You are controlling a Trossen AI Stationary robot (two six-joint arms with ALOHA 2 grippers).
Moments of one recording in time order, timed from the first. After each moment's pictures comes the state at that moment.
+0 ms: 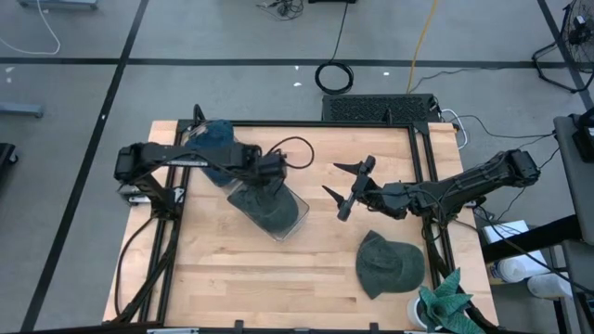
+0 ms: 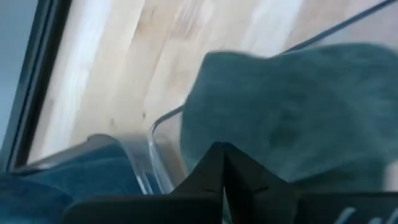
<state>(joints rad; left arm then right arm) 0.09 1.65 1.43 -1.12 -0.25 -0.26 0.25 1.20 0.76 0.33 0.76 -0.09</state>
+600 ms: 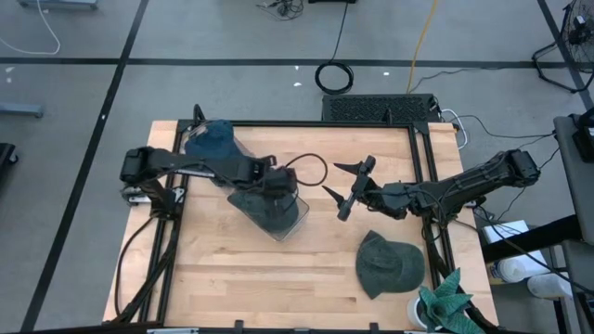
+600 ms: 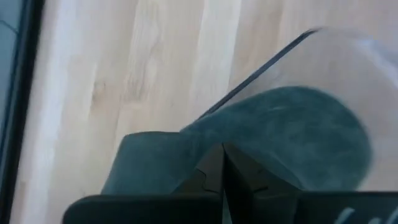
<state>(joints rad) 0.00 1.71 1.43 -0.90 -0.25 -0.10 0.25 1.20 0.76 0.33 0.76 -0.09</state>
